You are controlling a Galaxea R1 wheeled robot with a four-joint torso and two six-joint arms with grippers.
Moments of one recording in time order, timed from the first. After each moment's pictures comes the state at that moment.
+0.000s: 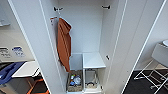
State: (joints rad) left arm 1.46 3.06 -2.72 0.46 0.03 -0.31; right arm -1.60 3.03 -2.79 -0.06 0.24 0.02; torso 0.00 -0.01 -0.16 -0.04
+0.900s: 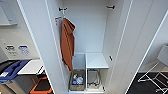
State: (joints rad) left arm 1.46 3.06 -2.72 0.46 0.03 -0.31; right arm -1.59 3.03 -2.79 -0.06 0.24 0.02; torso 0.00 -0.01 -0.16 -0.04
